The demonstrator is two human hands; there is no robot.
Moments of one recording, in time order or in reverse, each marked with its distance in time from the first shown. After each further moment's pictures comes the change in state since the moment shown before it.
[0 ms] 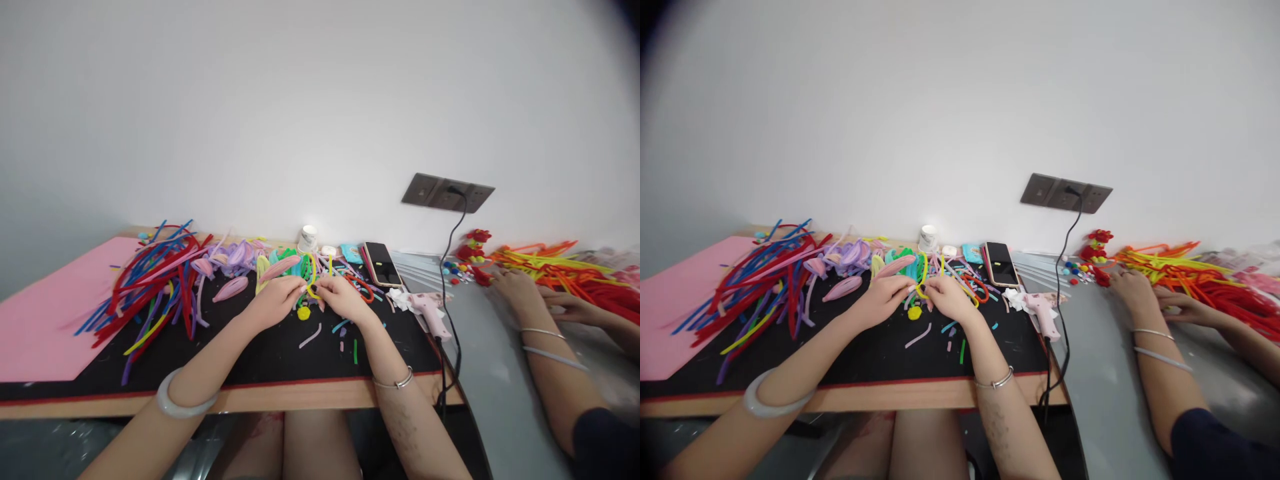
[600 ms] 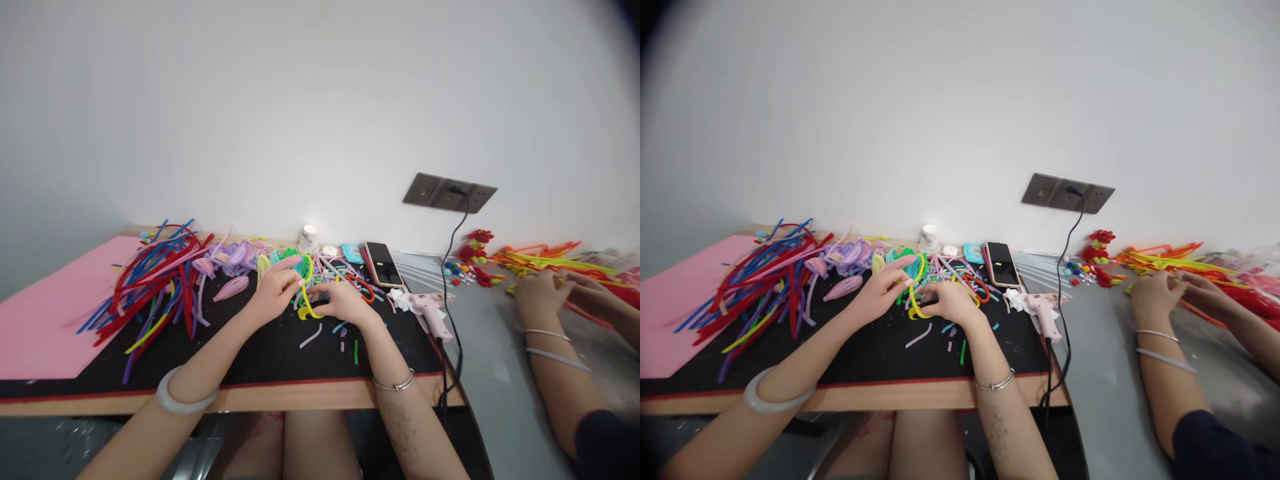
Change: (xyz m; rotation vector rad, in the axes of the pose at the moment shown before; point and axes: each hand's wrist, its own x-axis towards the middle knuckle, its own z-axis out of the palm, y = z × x) left_hand 0.003 -0.001 -0.005 -0.072 0.151 -0.055; right_hand -0.003 0.013 0.000 -0.174 -0.053 0.012
